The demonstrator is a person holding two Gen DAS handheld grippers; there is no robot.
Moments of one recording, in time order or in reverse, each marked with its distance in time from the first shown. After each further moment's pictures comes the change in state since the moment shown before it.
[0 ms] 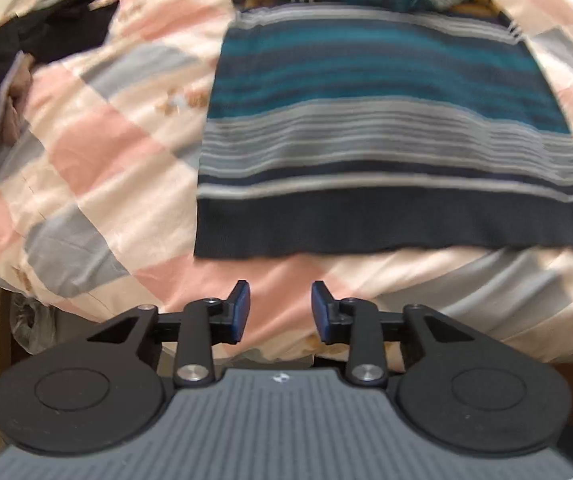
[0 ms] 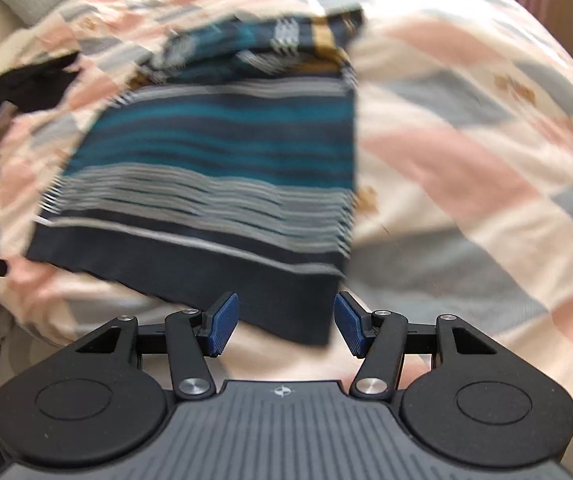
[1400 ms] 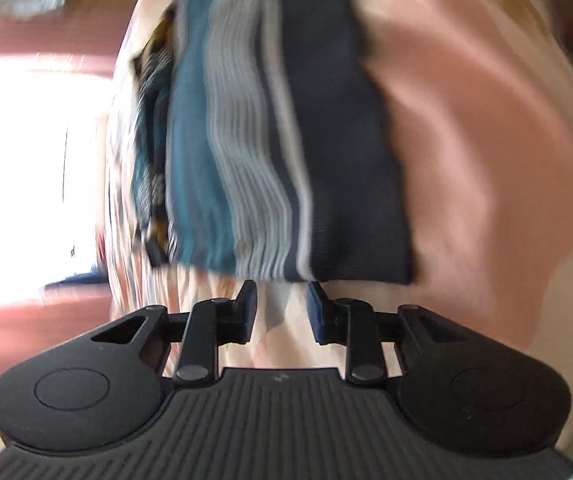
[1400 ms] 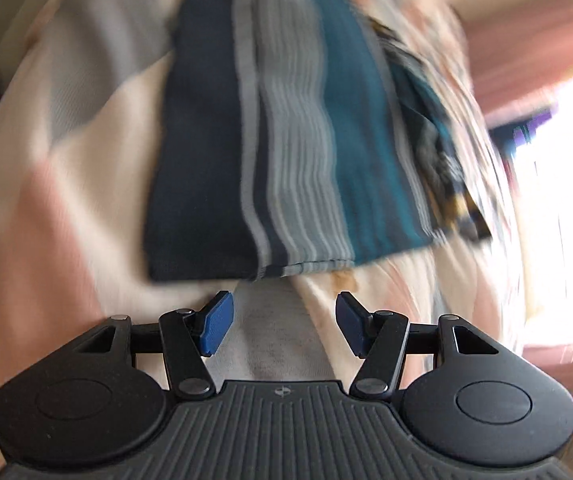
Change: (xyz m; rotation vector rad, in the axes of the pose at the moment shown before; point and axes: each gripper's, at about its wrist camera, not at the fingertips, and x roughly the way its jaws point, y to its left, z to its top) left arm 0.179 0.080 -0.086 1.600 -0.693 0.383; right arm 0.098 -0.026 -0.081 -1.435 -0.106 -0.258
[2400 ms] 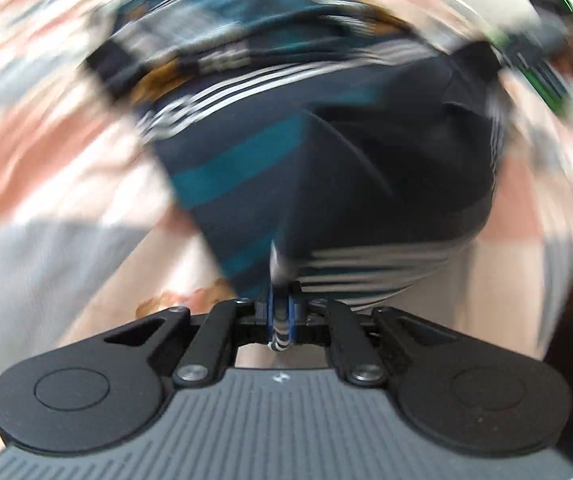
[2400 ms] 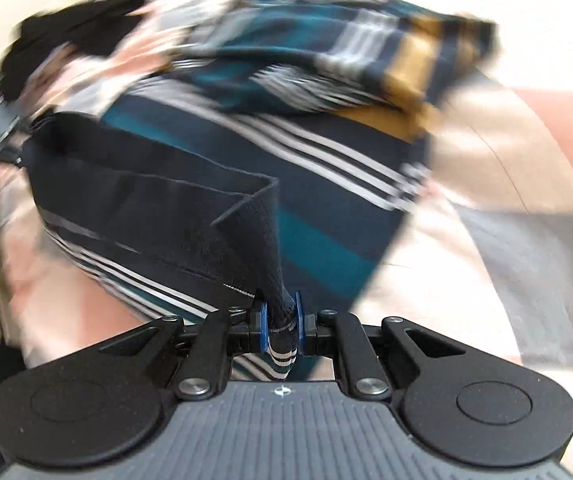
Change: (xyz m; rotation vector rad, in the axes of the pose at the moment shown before) left arm 0.143 0.193 -0.097 -1.367 0.069 -0.826; right arm 0.115 -0.227 -0.031 1.169 0.079 0.663
